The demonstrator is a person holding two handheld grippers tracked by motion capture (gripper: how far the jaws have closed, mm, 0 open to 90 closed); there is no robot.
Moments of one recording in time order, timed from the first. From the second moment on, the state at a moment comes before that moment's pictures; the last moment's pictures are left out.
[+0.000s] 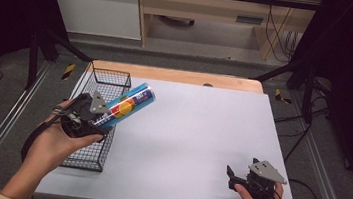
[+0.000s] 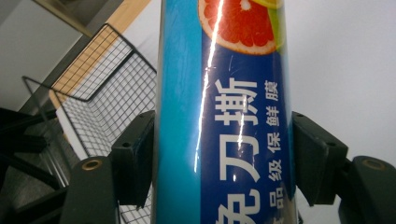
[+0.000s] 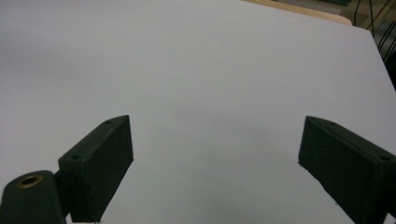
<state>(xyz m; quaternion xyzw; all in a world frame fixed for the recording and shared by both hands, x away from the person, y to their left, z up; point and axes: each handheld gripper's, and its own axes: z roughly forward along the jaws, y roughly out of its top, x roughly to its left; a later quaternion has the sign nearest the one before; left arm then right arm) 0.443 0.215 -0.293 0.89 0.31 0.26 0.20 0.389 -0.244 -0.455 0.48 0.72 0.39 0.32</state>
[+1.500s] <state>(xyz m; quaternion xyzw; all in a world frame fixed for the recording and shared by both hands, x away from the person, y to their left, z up) 0.443 0.239 -0.305 0.86 0.39 0.28 0.16 0.390 -0.246 -0.456 0.49 0.72 0.39 0.31</state>
